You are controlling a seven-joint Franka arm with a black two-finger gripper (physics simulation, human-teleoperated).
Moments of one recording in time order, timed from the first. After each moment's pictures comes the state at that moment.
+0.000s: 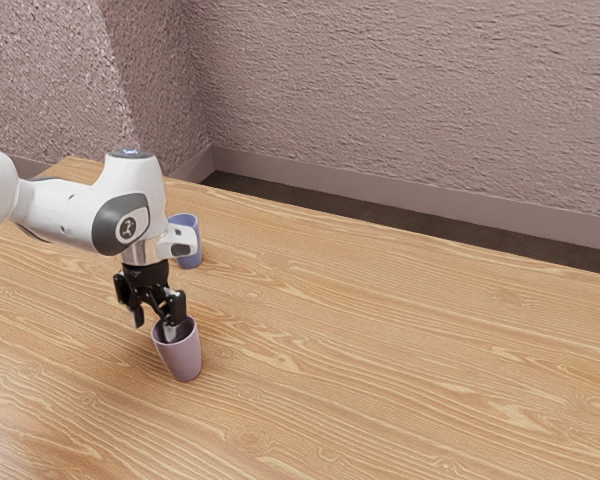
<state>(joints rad) 0.00 0.14 0.12 -2.19 0.04 2.17 0.11</state>
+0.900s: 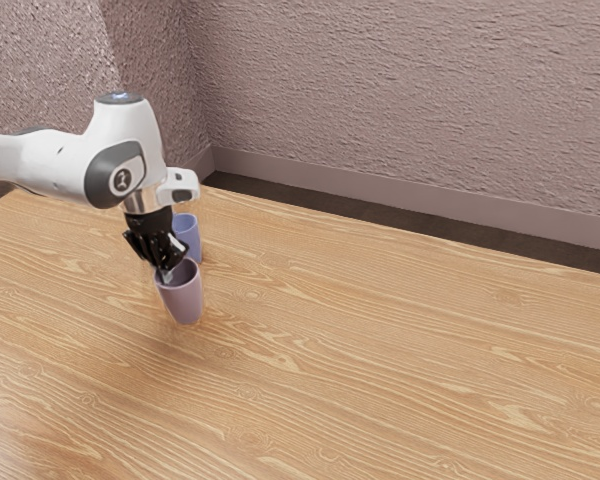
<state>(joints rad) -0.02 0.07 0.12 -2.06 0.06 2.14 0.11</state>
